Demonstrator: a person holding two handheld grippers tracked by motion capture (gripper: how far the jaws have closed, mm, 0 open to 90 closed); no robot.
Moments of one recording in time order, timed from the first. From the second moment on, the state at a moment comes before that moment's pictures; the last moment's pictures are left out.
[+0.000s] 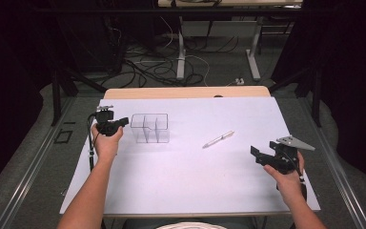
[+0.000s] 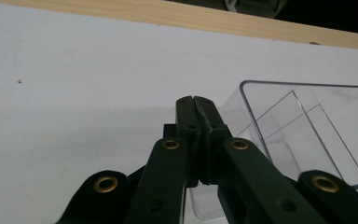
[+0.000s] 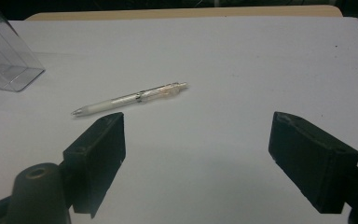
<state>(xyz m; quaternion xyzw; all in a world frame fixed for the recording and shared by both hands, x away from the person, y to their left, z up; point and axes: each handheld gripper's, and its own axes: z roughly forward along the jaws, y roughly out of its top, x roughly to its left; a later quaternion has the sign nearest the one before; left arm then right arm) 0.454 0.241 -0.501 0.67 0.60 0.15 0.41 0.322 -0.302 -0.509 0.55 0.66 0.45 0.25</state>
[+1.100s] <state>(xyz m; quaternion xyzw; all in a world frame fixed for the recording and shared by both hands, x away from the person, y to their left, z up) 0.460 0.160 -0.506 0.71 0.55 0.14 0.42 0.324 -0.299 -0.512 0.55 0.67 0.45 0.24</state>
